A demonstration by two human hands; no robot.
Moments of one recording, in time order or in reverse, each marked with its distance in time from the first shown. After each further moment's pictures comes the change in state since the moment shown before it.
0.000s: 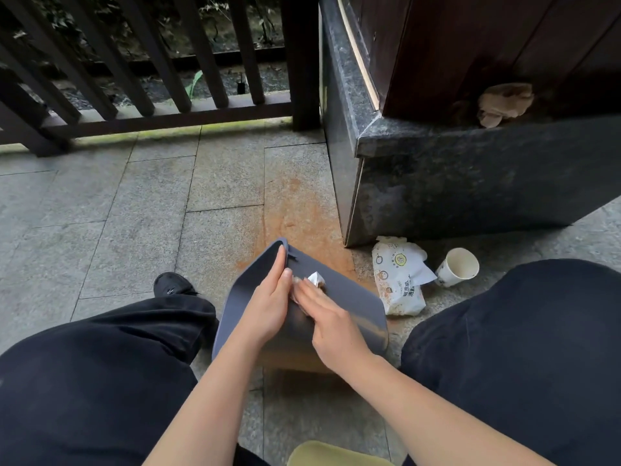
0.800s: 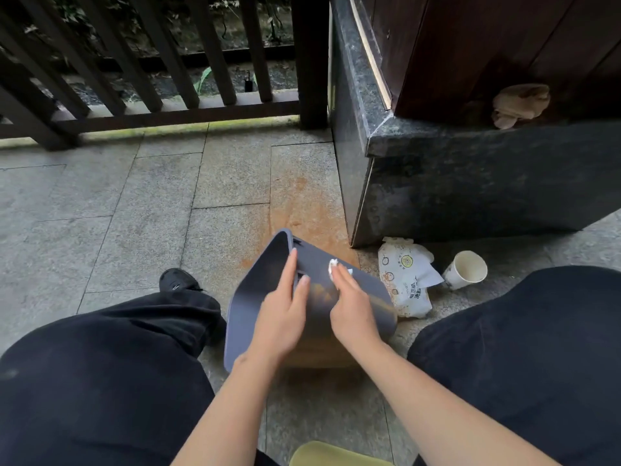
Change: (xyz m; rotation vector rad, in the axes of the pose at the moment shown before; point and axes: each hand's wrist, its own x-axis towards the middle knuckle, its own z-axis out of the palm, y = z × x) left_hand -0.017 -0.005 0.016 0.217 0.177 0.058; right_hand 0.027 0.016 -0.004 0.038 0.158 0.363
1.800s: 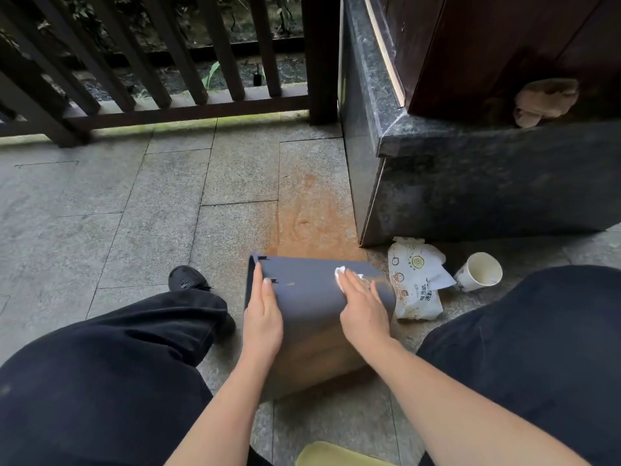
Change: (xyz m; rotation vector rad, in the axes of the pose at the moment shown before) left_hand 0.006 -0.031 -0.010 -0.146 0.236 -0.180; right_hand 0.018 0.018 0.001 -0.345 -0.088 -0.026
